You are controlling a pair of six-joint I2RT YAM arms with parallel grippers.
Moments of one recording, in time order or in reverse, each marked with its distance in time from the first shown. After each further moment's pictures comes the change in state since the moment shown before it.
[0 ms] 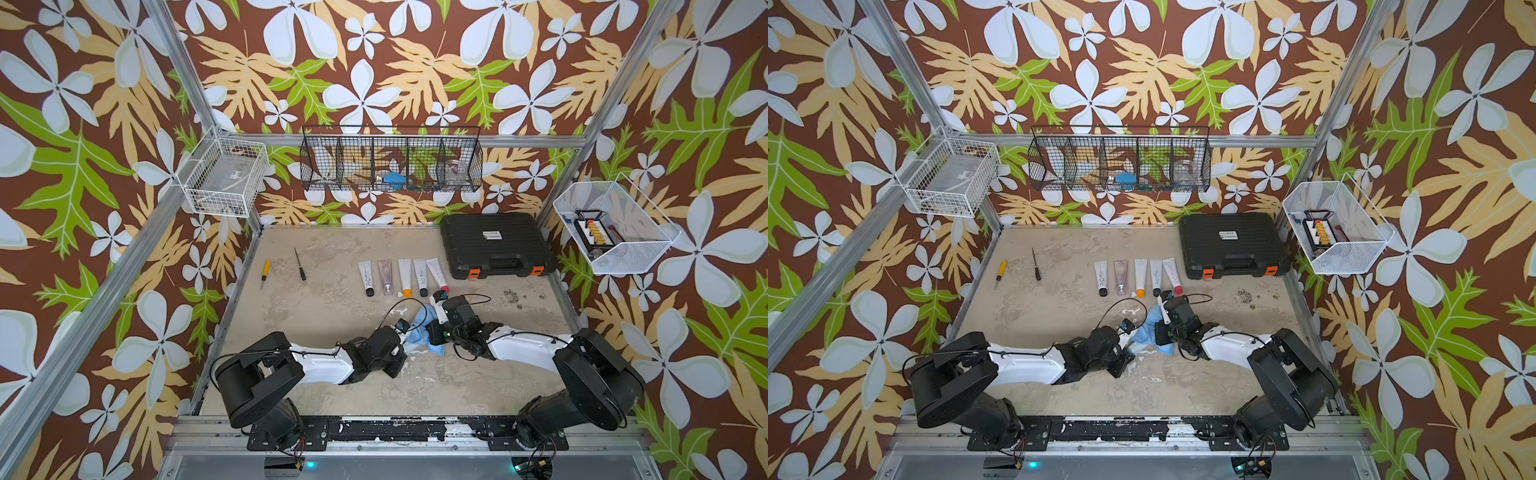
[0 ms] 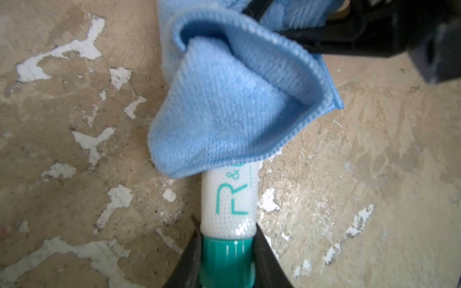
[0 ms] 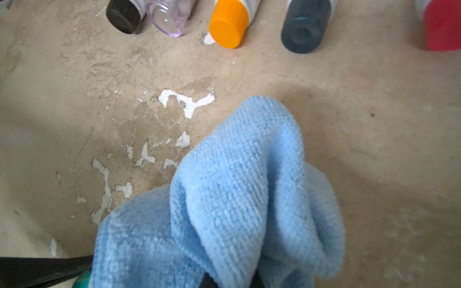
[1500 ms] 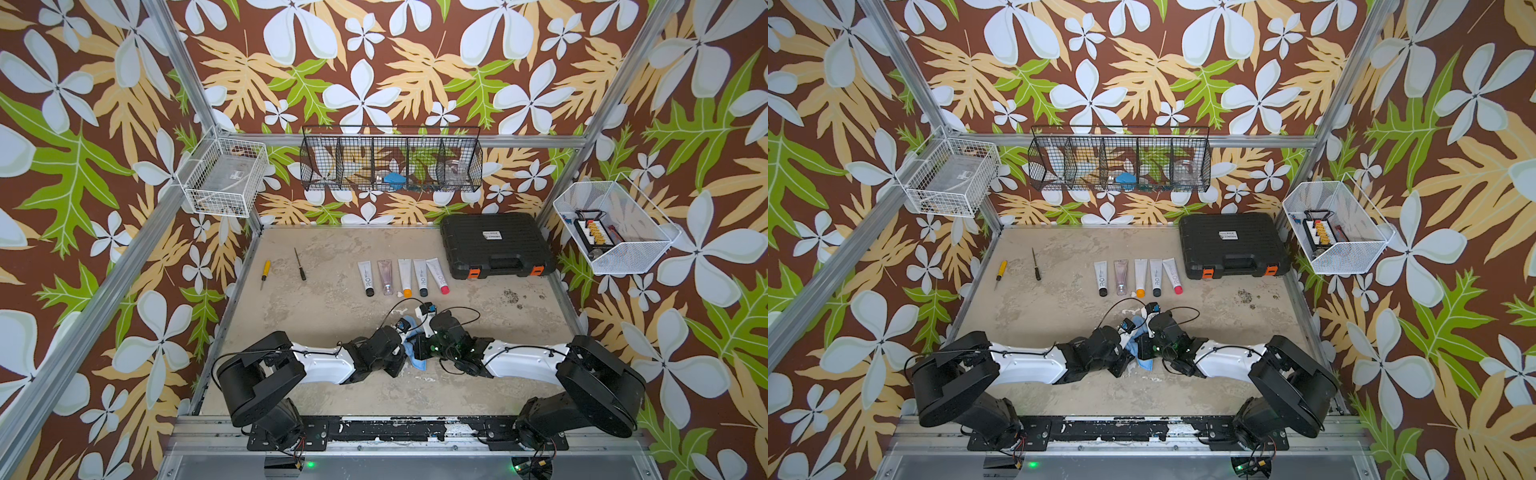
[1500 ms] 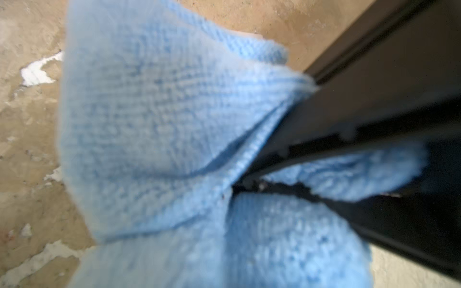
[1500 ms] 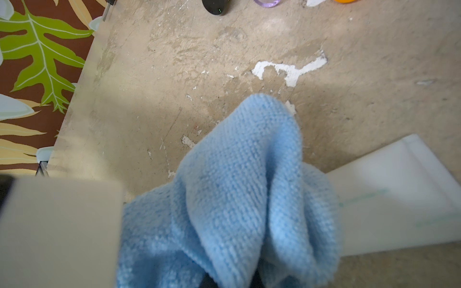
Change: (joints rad) left arm -0.001 0.010 0.010 0.000 -0.020 -0.004; right arm 0.193 -0.047 -0.063 0.129 -0.015 0.228
